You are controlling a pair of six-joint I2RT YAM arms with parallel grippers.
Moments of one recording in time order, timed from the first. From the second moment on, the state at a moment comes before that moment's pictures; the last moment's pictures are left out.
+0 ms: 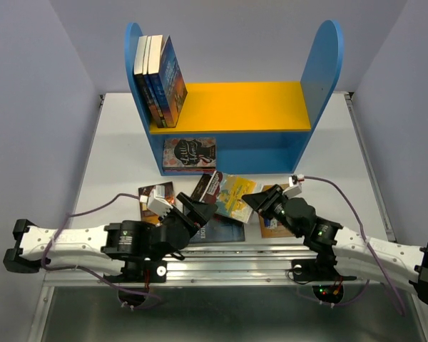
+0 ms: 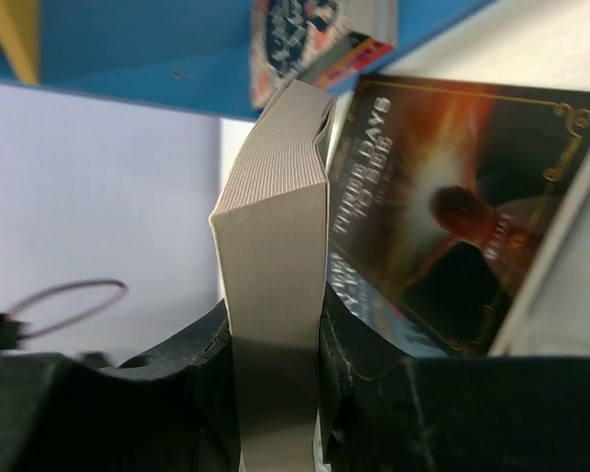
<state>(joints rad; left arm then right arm) -1.56 0.73 0.66 -0.61 -0.89 -1.77 1.00 0.78 0.30 0.26 0.39 1.29</state>
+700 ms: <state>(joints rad) -1.56 0.49 0.88 -1.11 -1.09 -1.70 0.80 1.16 0.28 0.69 -0.03 1.23</state>
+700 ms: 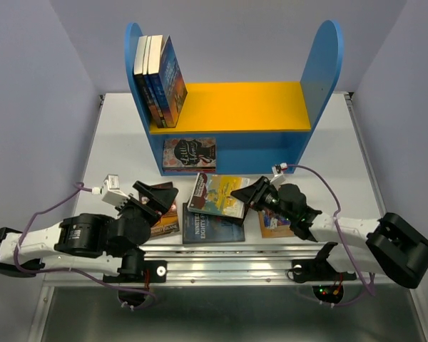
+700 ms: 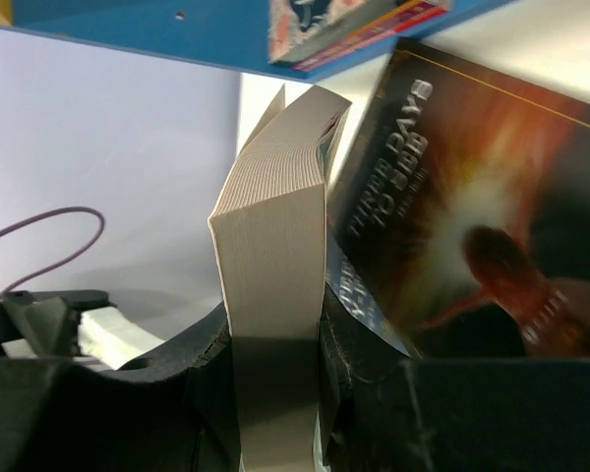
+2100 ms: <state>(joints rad) -0.70 0.62 0.78 -0.43 -0.50 -0.89 0.59 1.87 0.82 1.03 -0.34 1.23</state>
